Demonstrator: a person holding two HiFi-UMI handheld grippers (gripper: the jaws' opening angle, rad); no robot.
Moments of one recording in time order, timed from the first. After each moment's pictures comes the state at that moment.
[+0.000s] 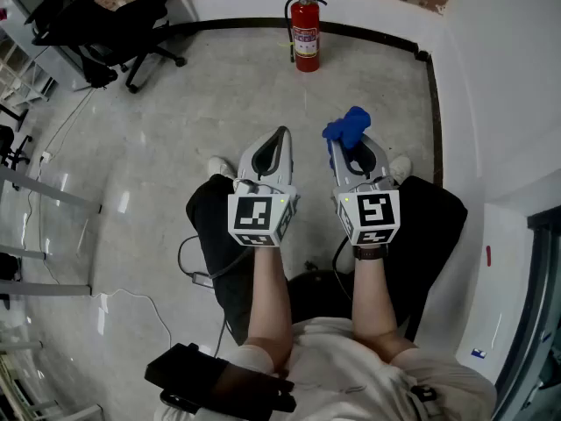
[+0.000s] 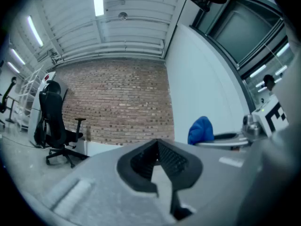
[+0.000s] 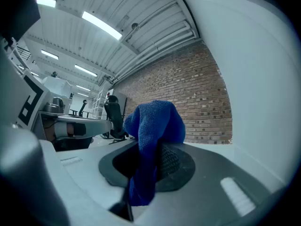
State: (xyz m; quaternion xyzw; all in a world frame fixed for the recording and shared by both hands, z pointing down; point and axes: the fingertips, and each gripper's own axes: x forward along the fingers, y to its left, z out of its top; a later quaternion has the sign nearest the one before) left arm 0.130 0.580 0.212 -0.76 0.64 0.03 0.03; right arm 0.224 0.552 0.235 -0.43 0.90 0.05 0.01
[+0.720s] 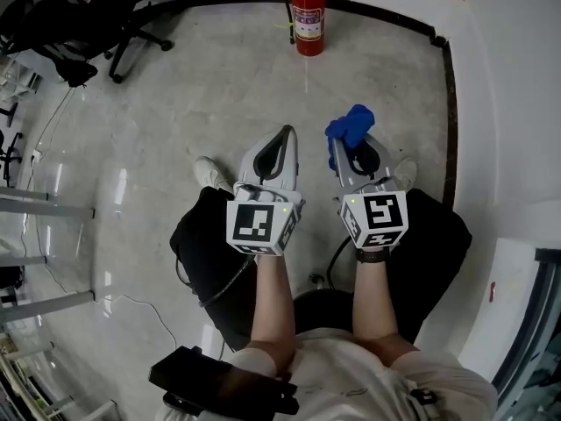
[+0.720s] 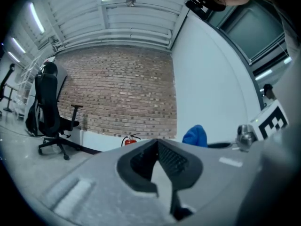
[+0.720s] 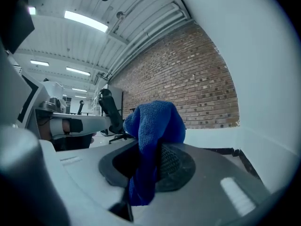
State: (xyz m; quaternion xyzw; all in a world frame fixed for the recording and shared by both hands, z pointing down) left arm 0.110 0.464 0.244 -0.77 0.63 0.04 0.00; right arm 0.193 0.434 0.286 -0.42 0.91 -0.03 -0.01
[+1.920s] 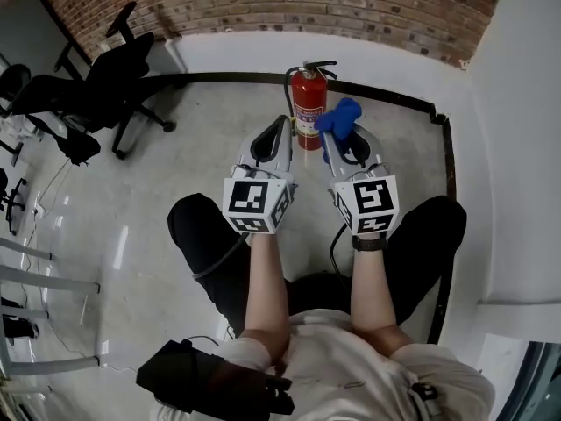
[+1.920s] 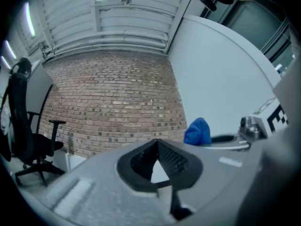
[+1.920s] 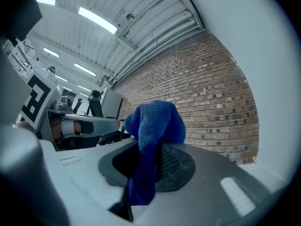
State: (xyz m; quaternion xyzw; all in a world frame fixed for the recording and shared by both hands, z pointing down) left arm 0.044 0.184 0.155 -0.78 0.61 0.05 0.08; right arm 0.121 0.164 0.184 -0.41 0.91 0.08 0.03
